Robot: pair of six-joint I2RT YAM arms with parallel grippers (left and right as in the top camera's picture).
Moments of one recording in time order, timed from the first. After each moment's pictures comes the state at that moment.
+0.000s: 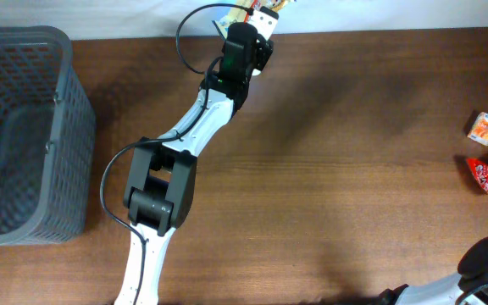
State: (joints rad) left arm -0.44 2.38 1.94 0.15 -0.16 0.27; right arm -0.77 1.77 1.92 -1.35 -0.30 0.46
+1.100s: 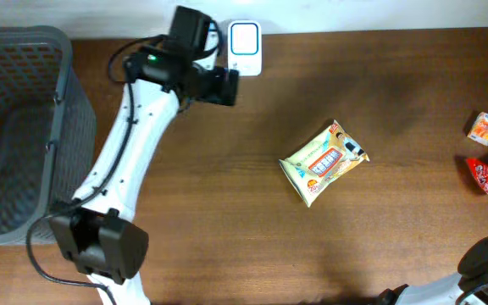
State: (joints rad) left arm -0.34 1.95 2.00 -1.09 0.05 -0.11; right arm -0.77 1.77 1.92 -1.35 -0.30 0.46
